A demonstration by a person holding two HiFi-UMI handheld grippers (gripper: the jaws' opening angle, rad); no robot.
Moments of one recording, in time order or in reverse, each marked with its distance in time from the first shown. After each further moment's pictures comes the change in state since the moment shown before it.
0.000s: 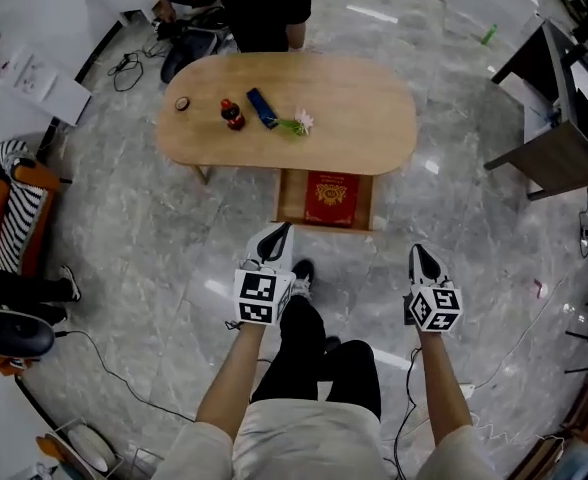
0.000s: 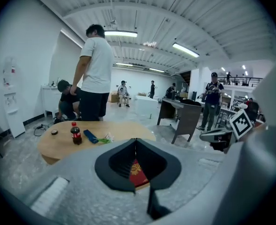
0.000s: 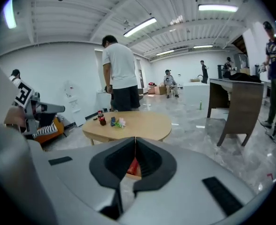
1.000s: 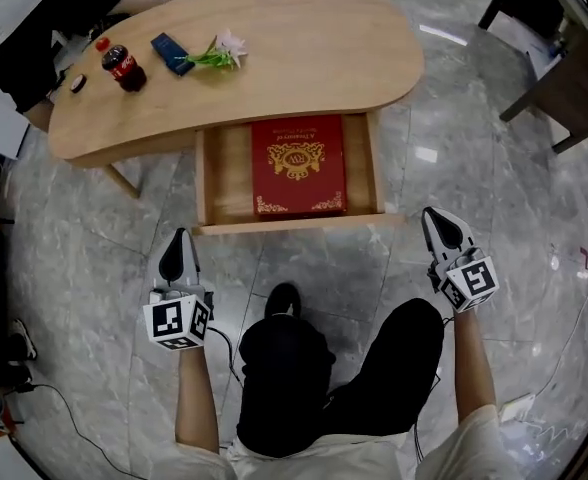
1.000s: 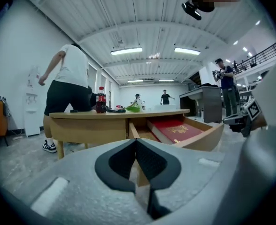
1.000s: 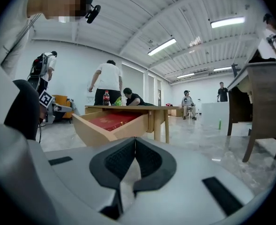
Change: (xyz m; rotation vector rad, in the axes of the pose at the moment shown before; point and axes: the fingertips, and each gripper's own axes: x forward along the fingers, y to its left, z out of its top) left arm 0.124 0.146 -0.308 0.075 -0.262 0.240; right arm 0.184 -0.105 -0.242 -0.257 -0.307 0.184
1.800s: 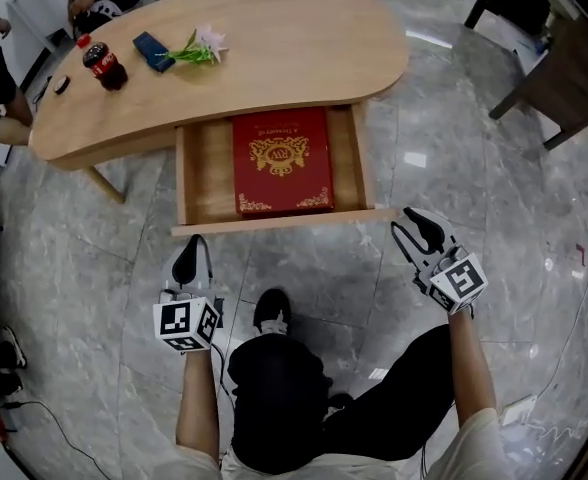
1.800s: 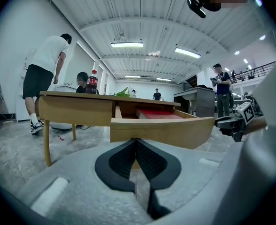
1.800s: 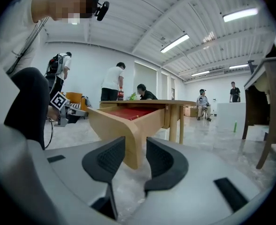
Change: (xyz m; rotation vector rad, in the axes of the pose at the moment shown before) left arm 0.017 -0.044 -0.057 -0.077 0.044 -0.097; right arm 0.013 0.039 -0.023 -0.065 0.002 0.173
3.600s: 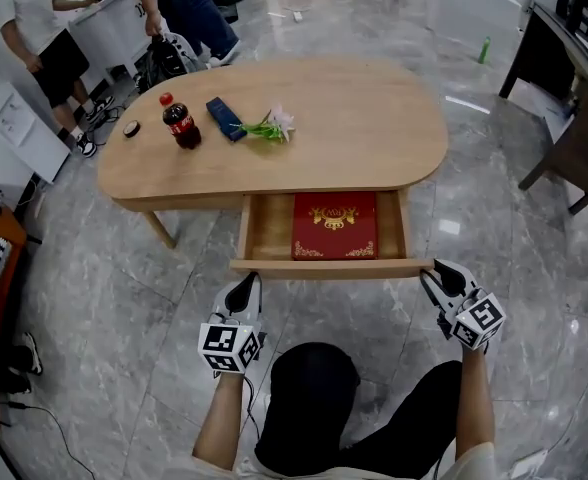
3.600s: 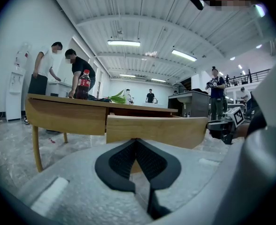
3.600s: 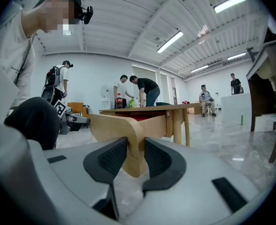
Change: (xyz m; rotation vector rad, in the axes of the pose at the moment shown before) left arm 0.019 -0.002 0.041 -0.007 0.013 -0.097; right arm 0.025 -0.018 0.036 0.091 -0.031 0.055
